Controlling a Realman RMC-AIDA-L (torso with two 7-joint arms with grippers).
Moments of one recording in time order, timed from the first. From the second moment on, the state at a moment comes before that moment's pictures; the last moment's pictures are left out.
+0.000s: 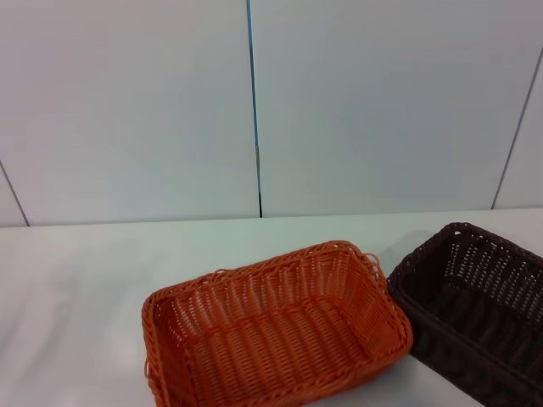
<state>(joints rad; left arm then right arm) -0.44 -1.90 0.32 0.68 2.02 1.23 -1.91 0.22 2.09 2.42 1.48 0.63 -1.41 -0.21</state>
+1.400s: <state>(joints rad) -0.44 -1.90 0.30 0.69 2.04 1.24 -1.91 0.28 2.08 2.33 1.26 0.62 -1.27 -0.18</state>
